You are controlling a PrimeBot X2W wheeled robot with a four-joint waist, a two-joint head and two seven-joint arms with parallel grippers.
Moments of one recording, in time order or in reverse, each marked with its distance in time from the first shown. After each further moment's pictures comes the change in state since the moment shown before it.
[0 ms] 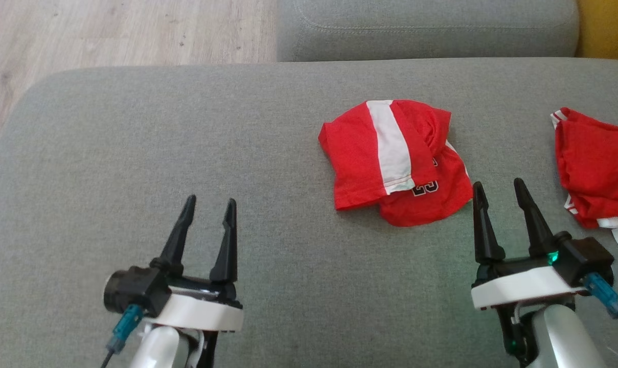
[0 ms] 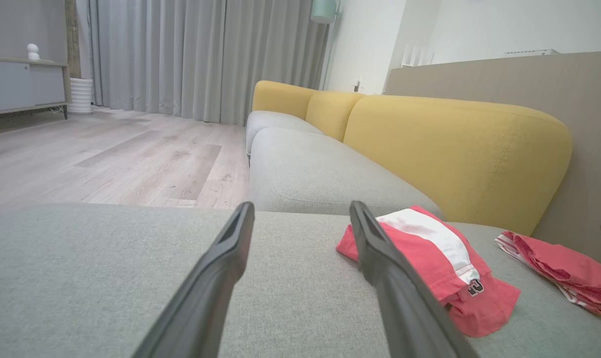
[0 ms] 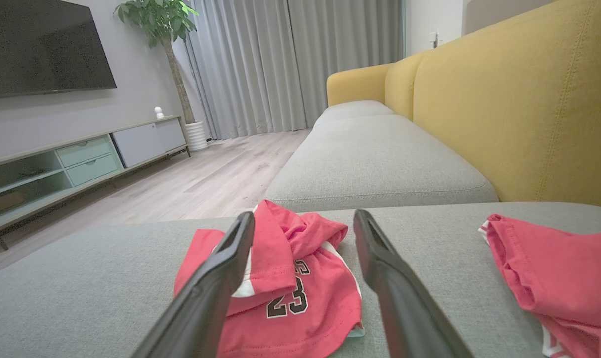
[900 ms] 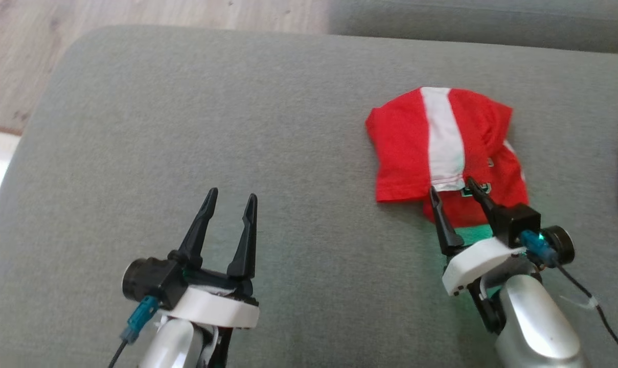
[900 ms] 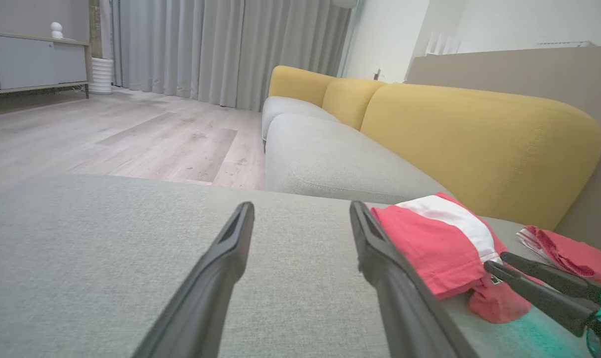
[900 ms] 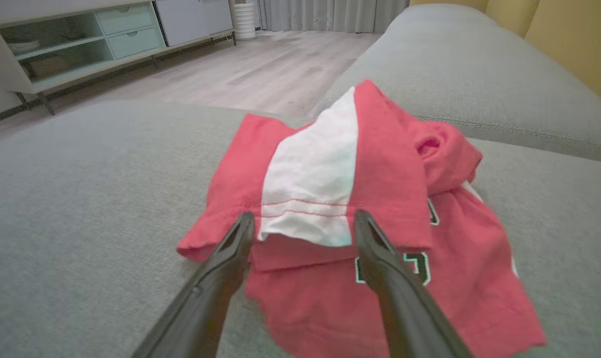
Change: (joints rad) left arm -0.030 -0.025 -0.028 0.014 0.004 -0.051 0.000; right arm -0.188 -0.001 0.080 0.309 -0.150 0.000 0.074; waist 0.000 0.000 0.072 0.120
